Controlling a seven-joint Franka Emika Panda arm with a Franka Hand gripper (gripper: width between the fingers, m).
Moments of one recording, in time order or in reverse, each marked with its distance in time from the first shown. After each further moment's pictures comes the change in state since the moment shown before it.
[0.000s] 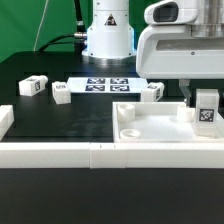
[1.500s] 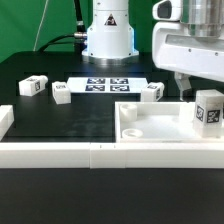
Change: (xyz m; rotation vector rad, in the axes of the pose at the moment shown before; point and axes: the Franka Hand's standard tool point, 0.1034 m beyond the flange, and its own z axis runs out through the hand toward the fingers) arm -0.001 -0.002 -0.001 -0.004 0.001 0.492
